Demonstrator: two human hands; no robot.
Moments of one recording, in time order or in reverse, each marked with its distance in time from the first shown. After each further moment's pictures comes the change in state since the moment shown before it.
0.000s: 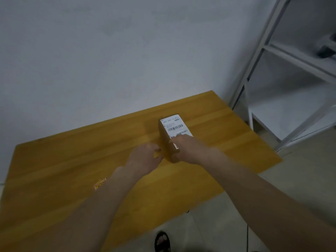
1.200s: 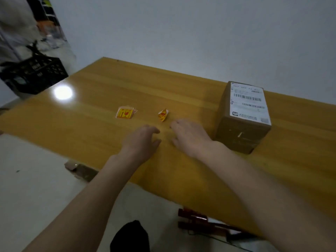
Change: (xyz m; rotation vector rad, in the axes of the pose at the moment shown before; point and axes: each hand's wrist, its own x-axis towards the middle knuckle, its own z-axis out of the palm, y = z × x) left_hand -0.031 -0.054 0.222 -0.171 0.518 -0.646; right_hand 0.079 0.016 0.197 -0.333 0.182 -0.789
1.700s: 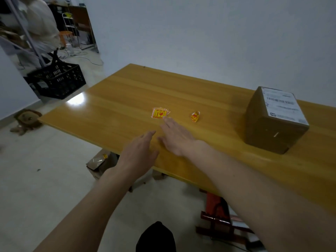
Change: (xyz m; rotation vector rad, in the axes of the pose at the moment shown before) left_hand -0.066 -0.101 -0.051 0.020 0.029 -0.025; right_hand 0.066 -0.122 0.036 0.154 -0.073 -0.006
